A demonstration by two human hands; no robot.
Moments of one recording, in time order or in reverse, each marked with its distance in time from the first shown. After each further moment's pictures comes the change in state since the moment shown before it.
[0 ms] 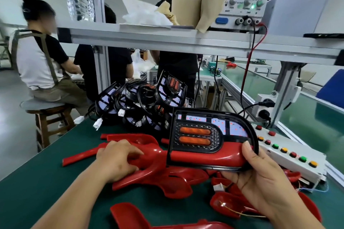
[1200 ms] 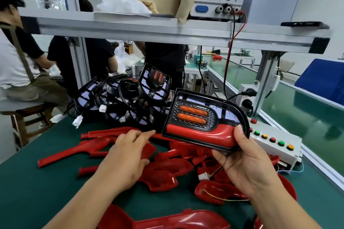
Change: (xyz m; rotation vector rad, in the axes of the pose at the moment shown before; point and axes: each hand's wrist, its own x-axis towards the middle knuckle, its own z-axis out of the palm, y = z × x) left_hand -0.020 0.061 0.013 -0.158 0.292 0.261; right_hand 0.010 -0.001 -0.006 0.150 0.143 -0.036
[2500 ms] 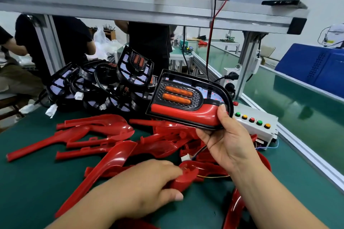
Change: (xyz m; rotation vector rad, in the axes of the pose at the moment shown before) left_hand -0.027 0.064 0.010 -0.207 -0.547 0.489; right_hand 0.004 -0.001 -0.006 0.037 0.015 -0.027
